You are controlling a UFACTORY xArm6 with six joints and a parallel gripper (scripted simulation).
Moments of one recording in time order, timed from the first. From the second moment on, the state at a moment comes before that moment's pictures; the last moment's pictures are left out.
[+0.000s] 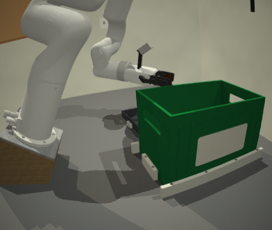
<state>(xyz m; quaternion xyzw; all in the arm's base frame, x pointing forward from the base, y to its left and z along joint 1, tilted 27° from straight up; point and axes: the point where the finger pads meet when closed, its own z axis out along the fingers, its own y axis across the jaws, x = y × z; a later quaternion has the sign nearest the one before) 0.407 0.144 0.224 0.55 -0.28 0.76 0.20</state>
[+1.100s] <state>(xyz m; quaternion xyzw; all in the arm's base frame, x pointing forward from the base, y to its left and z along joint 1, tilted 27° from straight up) 0.393 0.147 0.252 0.55 -0.28 0.76 0.20</state>
